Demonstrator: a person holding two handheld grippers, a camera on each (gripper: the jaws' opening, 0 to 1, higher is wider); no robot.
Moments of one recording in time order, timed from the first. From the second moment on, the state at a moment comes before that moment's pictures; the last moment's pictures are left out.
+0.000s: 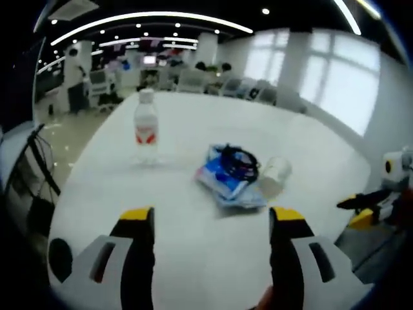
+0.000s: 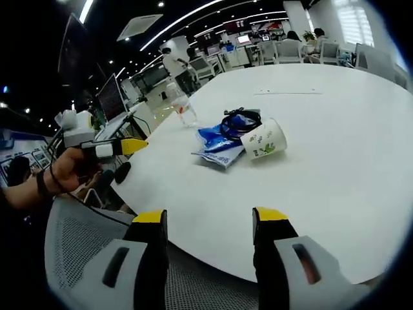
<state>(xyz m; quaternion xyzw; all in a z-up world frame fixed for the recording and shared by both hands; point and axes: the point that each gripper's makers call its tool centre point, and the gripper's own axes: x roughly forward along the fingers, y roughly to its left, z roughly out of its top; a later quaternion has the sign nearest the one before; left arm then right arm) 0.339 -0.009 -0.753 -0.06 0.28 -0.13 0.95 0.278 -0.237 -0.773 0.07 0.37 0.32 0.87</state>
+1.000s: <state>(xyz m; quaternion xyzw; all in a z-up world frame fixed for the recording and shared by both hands) 0.299 -0.024 -0.725 -0.02 0.28 -0.17 0.94 0.273 -0.239 -0.783 0.07 0.40 0.32 0.86</state>
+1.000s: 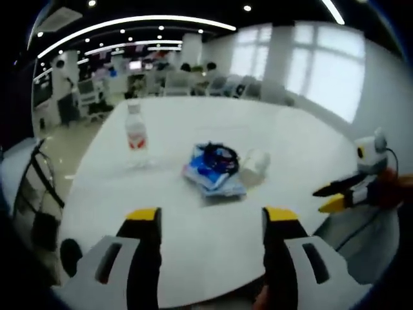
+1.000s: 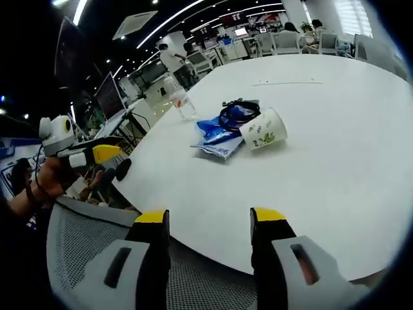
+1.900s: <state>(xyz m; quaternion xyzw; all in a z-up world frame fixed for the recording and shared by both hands) 0.296 -0.025 -0.733 0.02 0.29 -0.17 0.94 0.400 -0.282 -0.762 -0.02 0.36 0.32 0.87</state>
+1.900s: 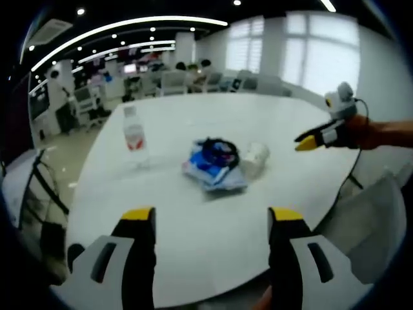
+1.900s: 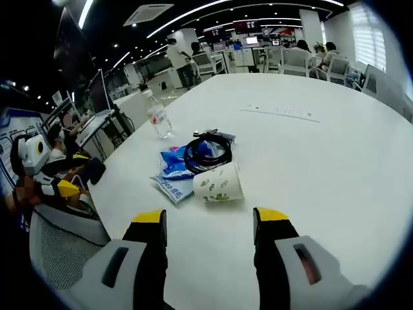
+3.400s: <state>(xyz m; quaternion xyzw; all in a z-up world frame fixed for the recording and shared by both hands) 0.296 -0.014 -0.737 0.03 0.29 -0.15 0.94 0.462 -0.235 -0.822 -0.06 0.41 0.39 0.82</state>
